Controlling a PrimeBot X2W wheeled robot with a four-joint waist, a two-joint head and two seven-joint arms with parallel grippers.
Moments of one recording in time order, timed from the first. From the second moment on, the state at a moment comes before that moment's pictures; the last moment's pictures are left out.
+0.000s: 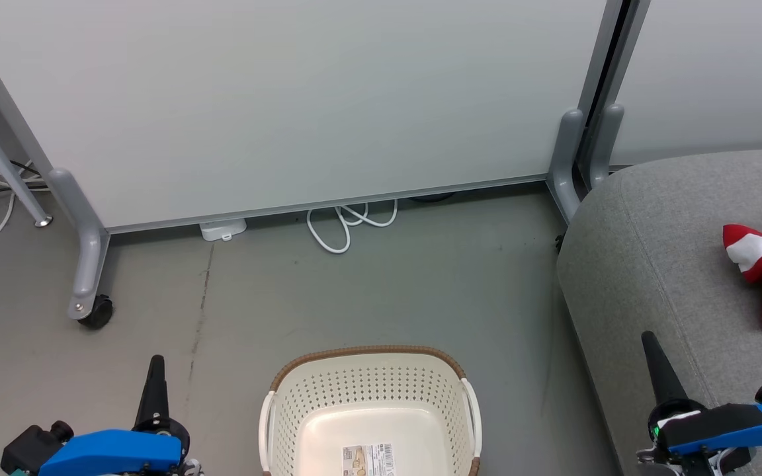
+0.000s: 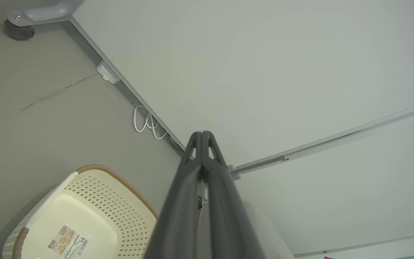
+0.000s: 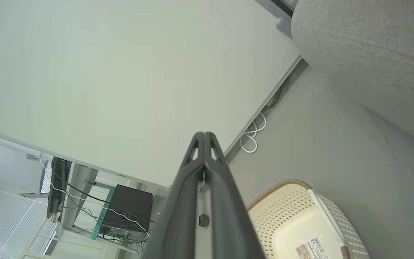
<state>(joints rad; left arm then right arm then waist) -0.03 0.05 0.05 0.31 -1.12 -0.13 -0.03 -0.06 -0.05 -0.09 0.26 1.08 0.13 0.04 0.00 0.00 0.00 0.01</state>
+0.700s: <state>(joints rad) -0.06 0.05 0.08 0.29 -1.30 -0.13 0.03 -0.08 -0.05 -0.10 0.26 1.28 0.13 0.07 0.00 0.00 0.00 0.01</state>
